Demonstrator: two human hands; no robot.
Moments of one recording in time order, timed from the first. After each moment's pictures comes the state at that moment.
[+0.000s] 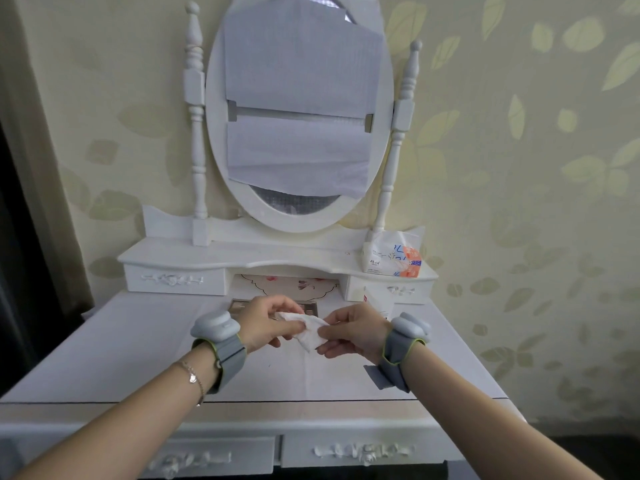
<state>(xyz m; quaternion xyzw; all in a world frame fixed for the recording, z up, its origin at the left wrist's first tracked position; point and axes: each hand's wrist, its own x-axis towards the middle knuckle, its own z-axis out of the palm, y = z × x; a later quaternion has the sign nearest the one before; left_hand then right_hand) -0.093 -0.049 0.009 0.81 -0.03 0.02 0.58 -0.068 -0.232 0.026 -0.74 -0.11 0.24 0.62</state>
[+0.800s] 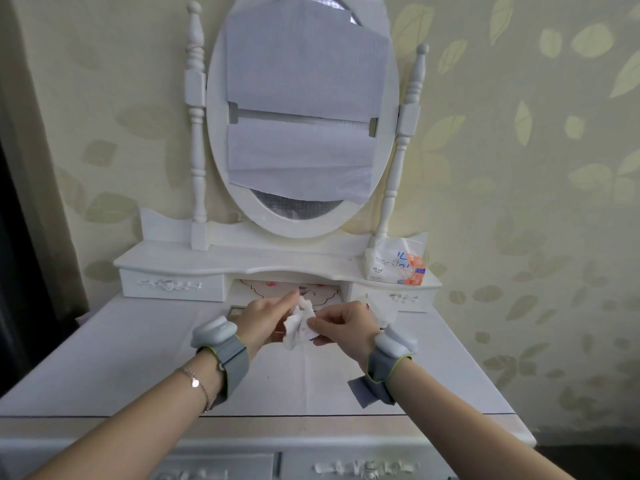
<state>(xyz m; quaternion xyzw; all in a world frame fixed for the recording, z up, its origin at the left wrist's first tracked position) -0.071 -0.051 0.007 0.71 0.06 0.03 0.70 -0.062 -0.213 0.022 -0.80 -0.16 0.05 0.57</state>
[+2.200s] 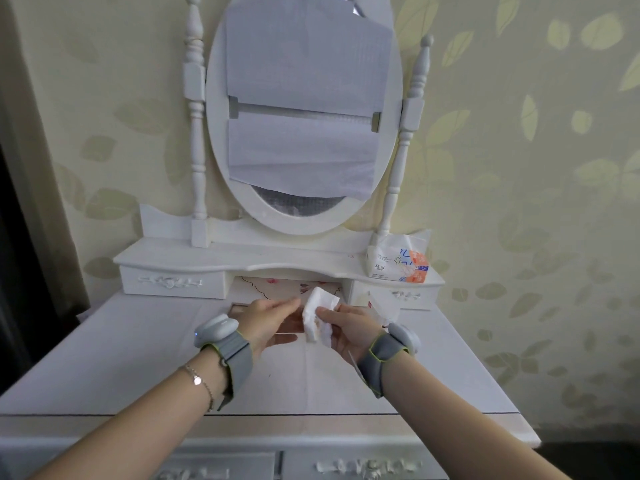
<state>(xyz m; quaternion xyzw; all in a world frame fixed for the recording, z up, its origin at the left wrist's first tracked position) -0.075 -0.059 0.011 0.67 0.09 0.00 0.73 -0.044 -0.204 0.012 -0.56 0.02 0.19 0.80</state>
